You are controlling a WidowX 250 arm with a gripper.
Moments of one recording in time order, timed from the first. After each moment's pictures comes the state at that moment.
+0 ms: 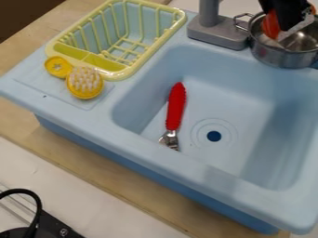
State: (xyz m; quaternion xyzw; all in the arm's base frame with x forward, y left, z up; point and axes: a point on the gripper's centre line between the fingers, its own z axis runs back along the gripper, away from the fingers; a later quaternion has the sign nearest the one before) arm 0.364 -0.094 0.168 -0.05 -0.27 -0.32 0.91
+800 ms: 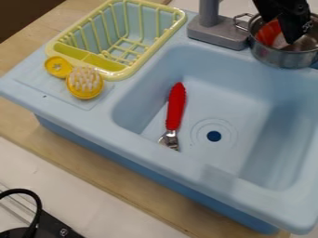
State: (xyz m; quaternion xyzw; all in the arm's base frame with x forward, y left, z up) arm 0.369 -0.096 0.155 -0.05 -0.30 -0.31 0.90
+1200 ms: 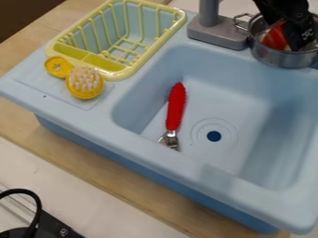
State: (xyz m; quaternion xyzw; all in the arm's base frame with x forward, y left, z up) arm 0.368 -0.094 0.153 -0.06 -0.32 -0.33 0.89
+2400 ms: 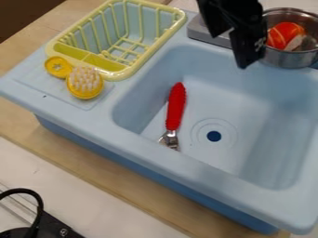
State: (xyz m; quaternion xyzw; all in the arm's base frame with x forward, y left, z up) arm 0.275 -0.076 0.173 -0.03 -0.21 -0.31 0.93
